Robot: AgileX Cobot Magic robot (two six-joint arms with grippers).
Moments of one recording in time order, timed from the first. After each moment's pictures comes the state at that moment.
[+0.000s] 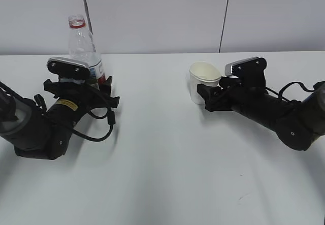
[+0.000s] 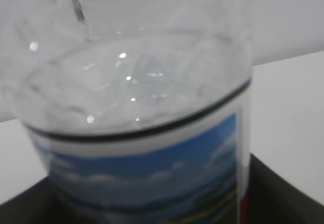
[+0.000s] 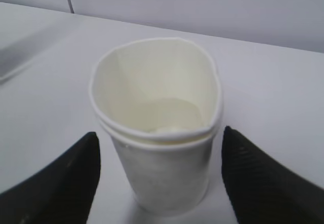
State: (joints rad) left arm -0.38 2.27 -0.94 -0.19 -1.15 0.20; right arm 0.15 2.19 -0.94 -0.36 -0.94 0.17
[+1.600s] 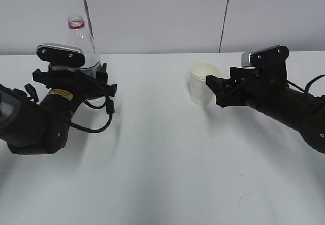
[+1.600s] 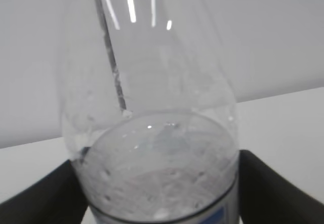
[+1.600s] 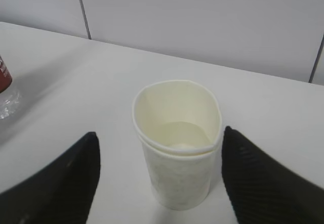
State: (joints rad) left arm -0.43 2.13 -0.88 -0.34 -1.14 0.28; right arm 0.15 1.97 -0.76 -0.36 -0.94 0.17
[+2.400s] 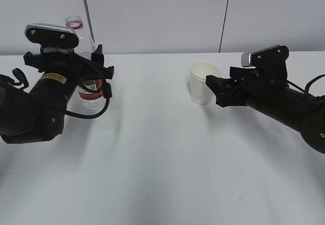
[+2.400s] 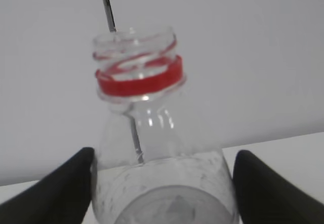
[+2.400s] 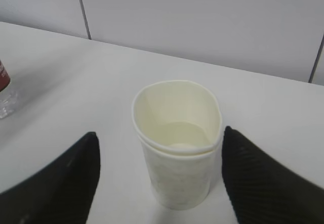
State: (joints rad) left arm -0.45 2.01 -0.87 -0.39 -1.12 0.33; right arm 0.15 1.97 -0.76 -0.36 -0.94 0.17
